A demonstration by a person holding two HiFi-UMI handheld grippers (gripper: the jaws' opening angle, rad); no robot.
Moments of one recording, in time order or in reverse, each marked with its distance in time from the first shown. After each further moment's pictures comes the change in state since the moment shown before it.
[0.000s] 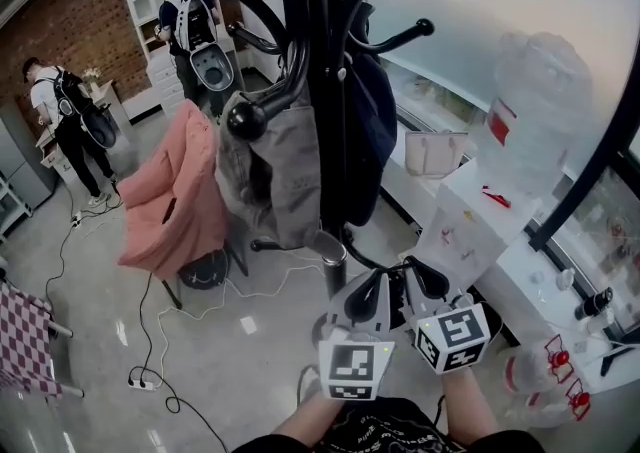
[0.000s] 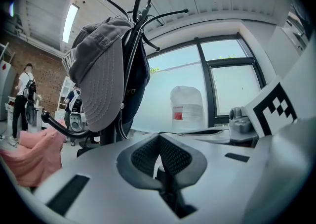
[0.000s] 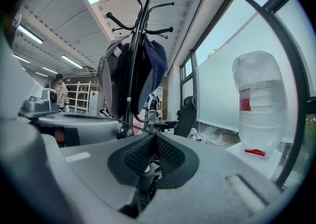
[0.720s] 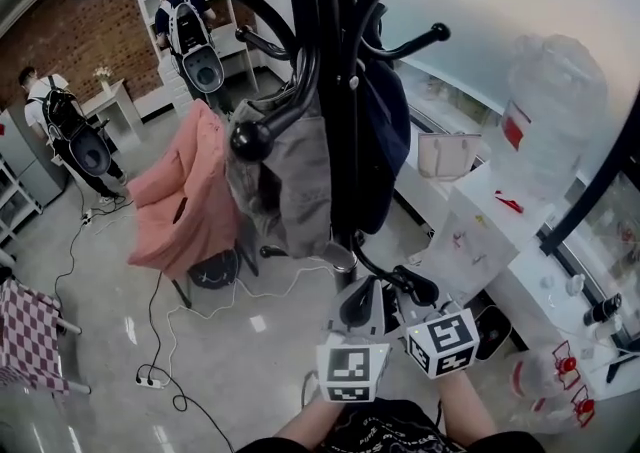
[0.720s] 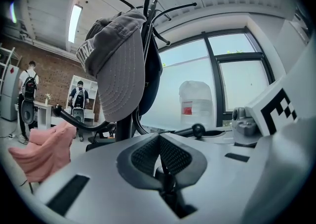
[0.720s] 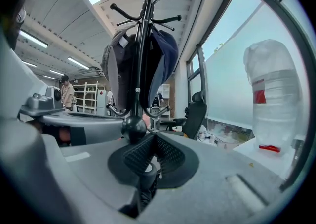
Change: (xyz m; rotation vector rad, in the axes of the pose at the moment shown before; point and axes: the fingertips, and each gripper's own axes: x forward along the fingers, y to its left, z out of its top) left arm -0.003 0.032 -0.016 -0.016 0.048 0.088; right arm 0.027 0.028 -0.015 -0.001 0.029 0.091
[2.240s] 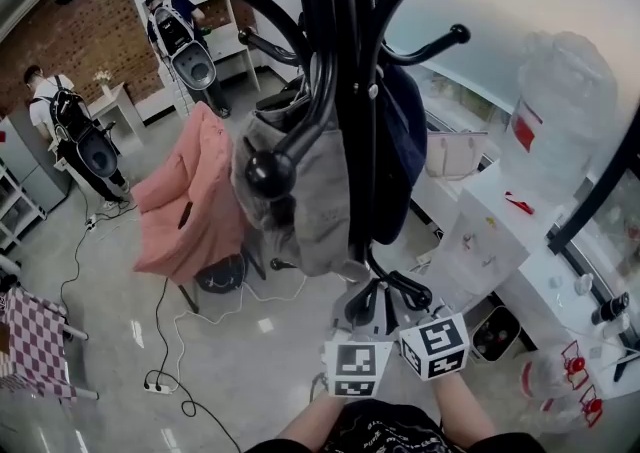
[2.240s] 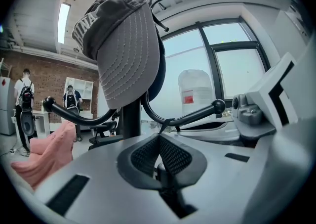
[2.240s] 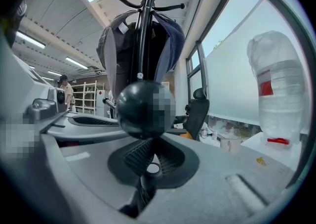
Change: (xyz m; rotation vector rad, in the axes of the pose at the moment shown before) left arm 0.022 0.024 -0.028 0.092 0.081 -0.026; right arm 0.035 0.012 -0.018 0.027 0.018 0.000
